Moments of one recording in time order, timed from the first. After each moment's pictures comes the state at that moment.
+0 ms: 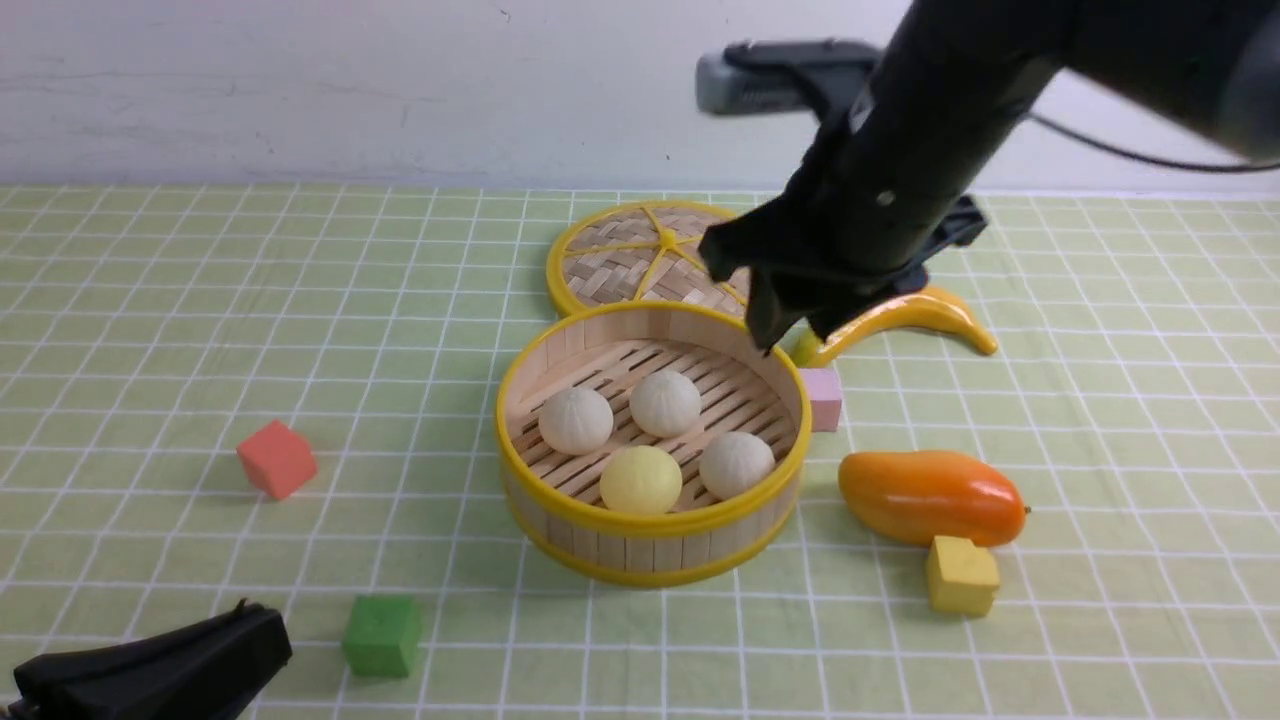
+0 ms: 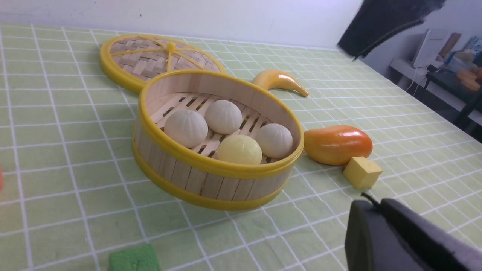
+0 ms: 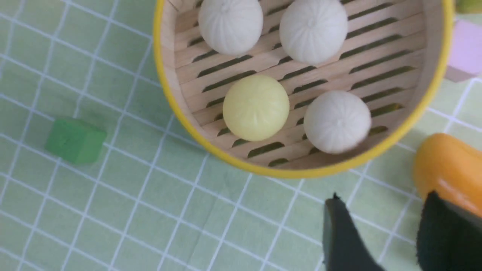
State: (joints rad) right arm 0.52 1.77 -1.83 0.12 1.23 0.15; left arm -0.62 0.42 -0.22 -0.12 0.02 -0.18
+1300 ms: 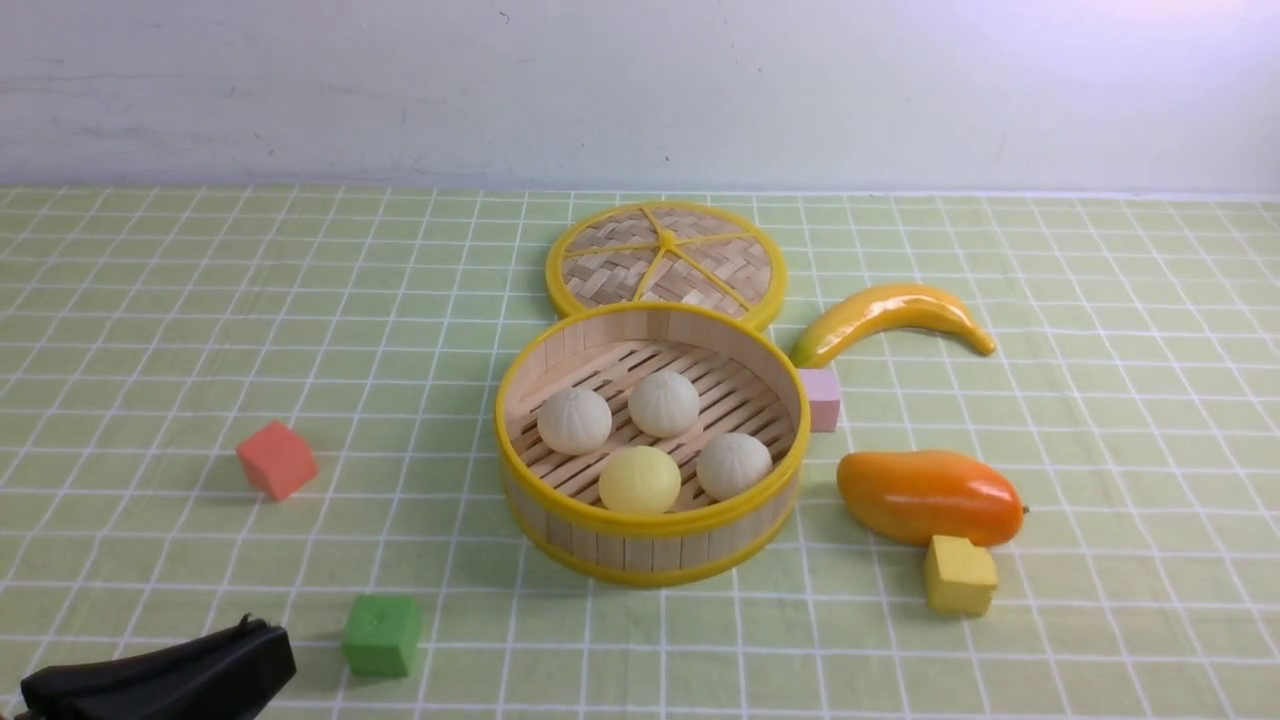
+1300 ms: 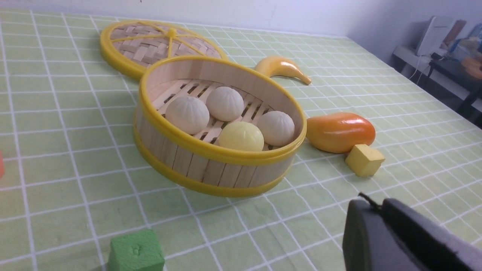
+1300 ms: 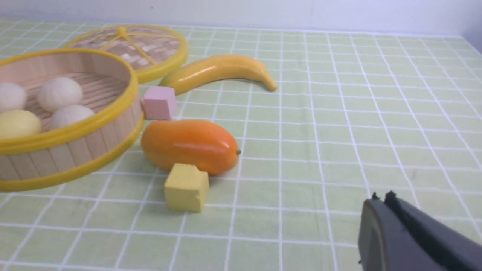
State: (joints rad) right arm 0.03 0.06 -0.14 0.02 0.39 -0.01; left arm -0.62 0.42 -0.22 -0.12 0.04 -0.18
